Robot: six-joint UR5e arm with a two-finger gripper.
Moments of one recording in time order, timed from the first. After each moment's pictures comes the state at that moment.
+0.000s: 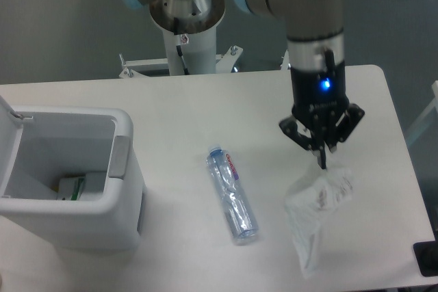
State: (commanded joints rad) arm 2.59 -1.72 -1.47 -0.81 1.24 0.37
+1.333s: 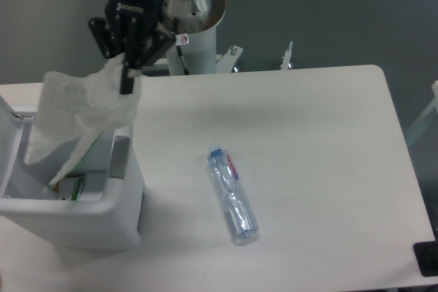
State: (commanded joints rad) arm 2.28 -1.45 -1.69 -0.84 1.17 0.72
